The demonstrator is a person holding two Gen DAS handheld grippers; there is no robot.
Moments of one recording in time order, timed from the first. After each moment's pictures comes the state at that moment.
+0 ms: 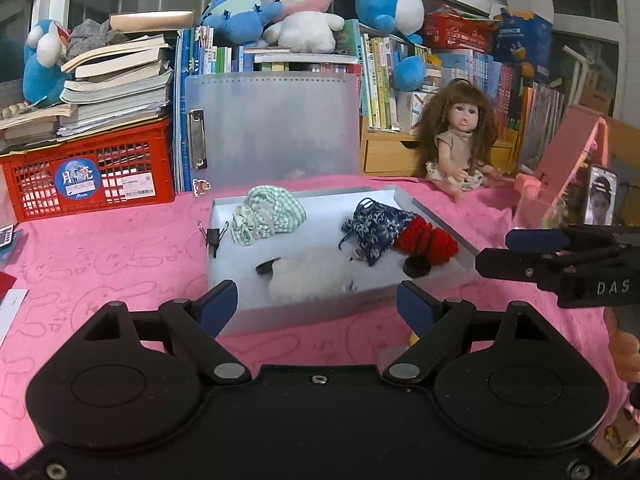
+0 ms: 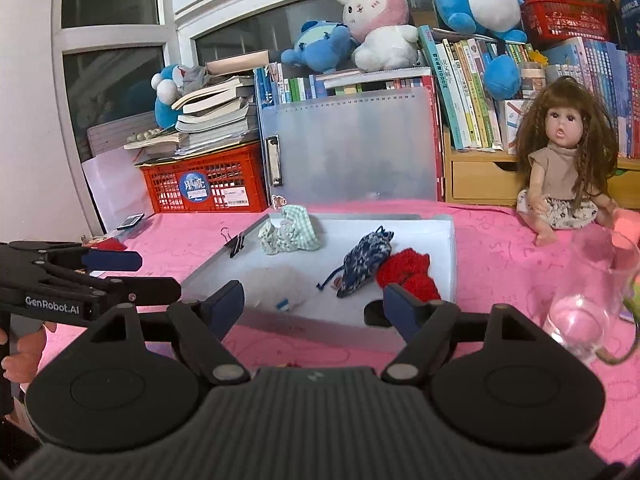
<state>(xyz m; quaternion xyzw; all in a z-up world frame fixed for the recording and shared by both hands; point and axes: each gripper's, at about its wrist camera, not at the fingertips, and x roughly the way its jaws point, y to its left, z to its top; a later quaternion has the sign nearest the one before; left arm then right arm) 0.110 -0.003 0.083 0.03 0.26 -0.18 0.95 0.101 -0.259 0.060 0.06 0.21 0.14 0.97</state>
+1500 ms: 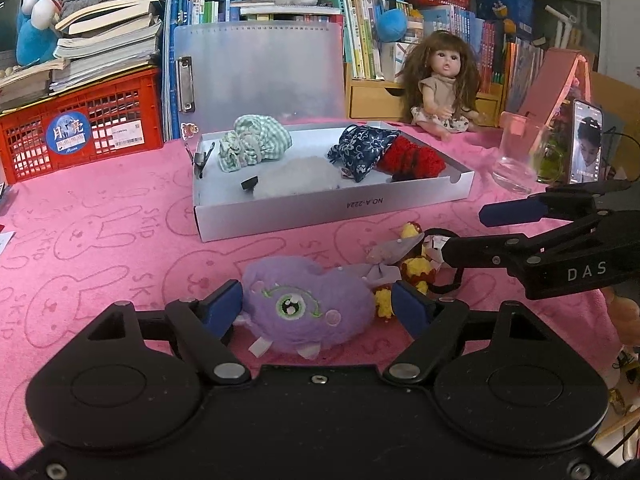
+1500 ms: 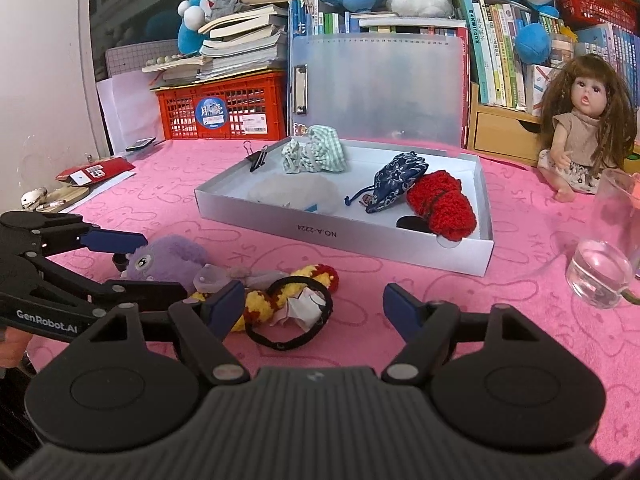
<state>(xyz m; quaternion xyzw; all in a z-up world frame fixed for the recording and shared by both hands) 0.075 0.002 0.019 0.05 0.29 -0.19 0.94 0.078 -0.222 0.013 -0.01 0.27 0.15 0.95</state>
